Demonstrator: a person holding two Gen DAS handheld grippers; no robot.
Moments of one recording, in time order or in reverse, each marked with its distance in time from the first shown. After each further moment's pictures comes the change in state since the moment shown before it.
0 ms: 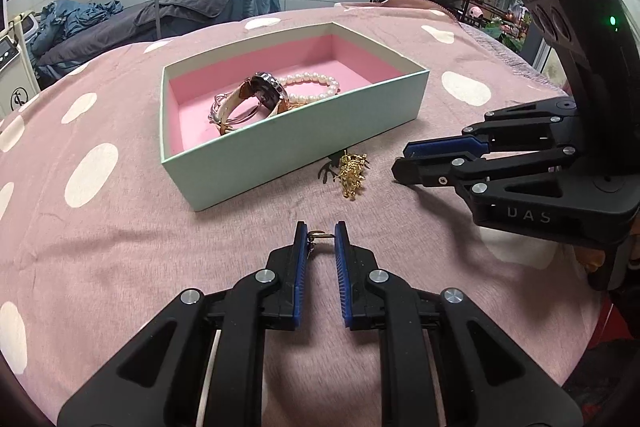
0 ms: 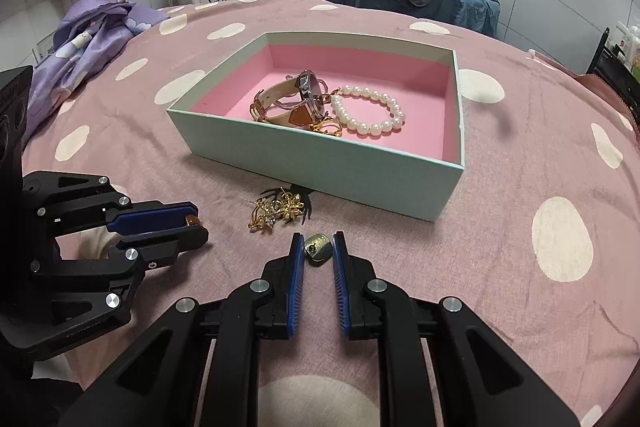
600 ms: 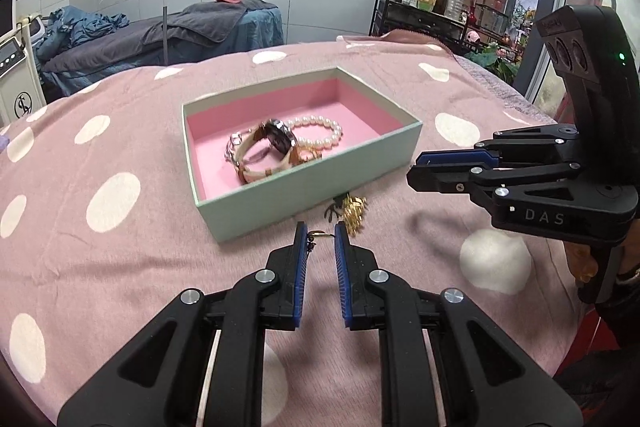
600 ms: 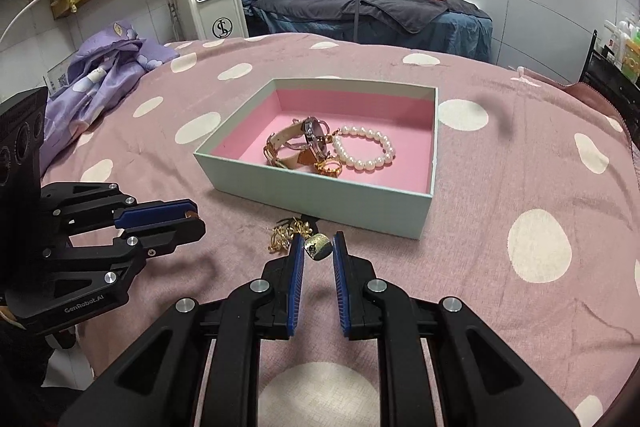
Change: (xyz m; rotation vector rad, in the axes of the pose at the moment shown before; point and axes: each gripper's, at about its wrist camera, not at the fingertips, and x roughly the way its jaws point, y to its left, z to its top) left arm -0.028 0.009 0.020 -0.019 -0.089 -0.016; right arm -0.035 -0.004 0.013 0.016 -0.109 0.034
